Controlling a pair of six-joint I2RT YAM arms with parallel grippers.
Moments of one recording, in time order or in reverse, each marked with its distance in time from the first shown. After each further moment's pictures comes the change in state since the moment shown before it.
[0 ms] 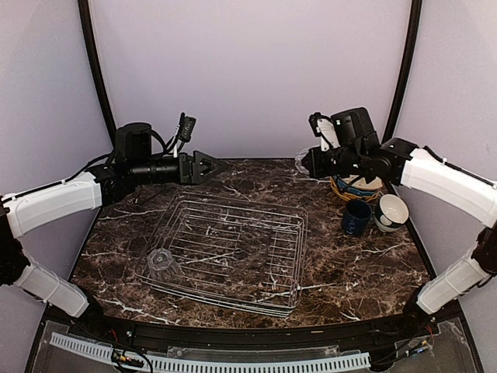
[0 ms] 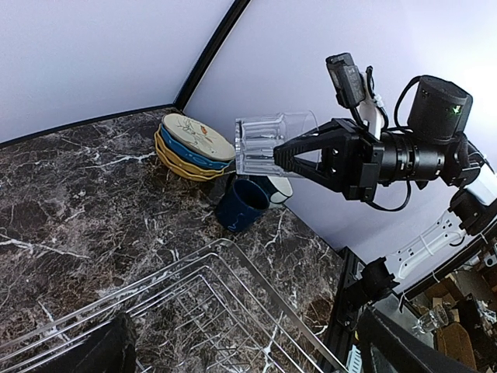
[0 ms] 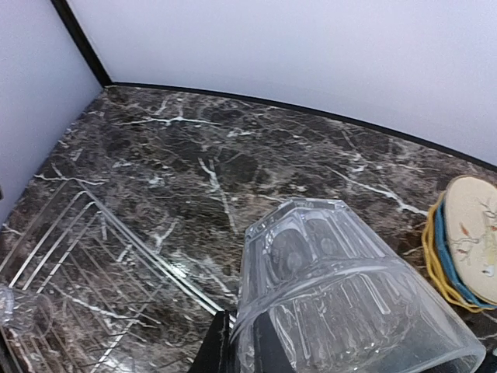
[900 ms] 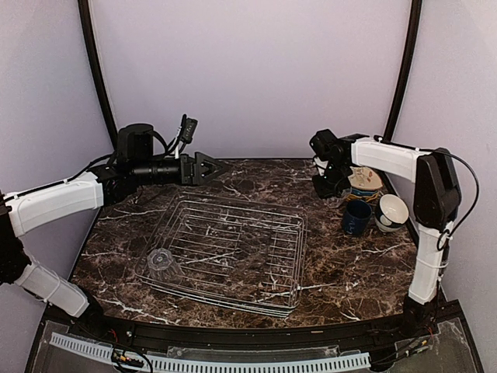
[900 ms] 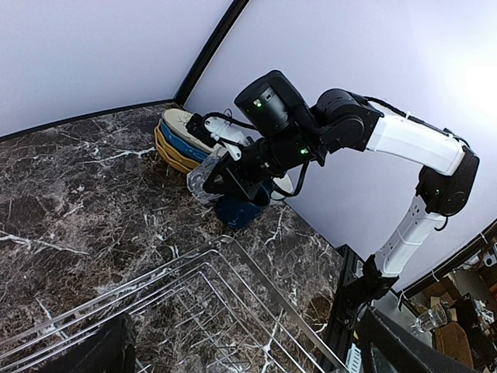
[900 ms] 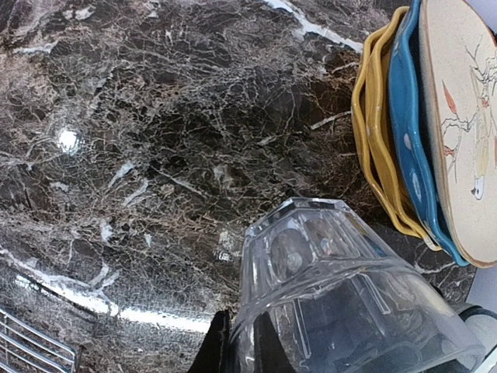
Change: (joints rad) left arm 0.000 0.013 0.000 0.000 0.006 -0.003; right arm -0.234 0.528 0.307 -0.451 0.118 -0.088
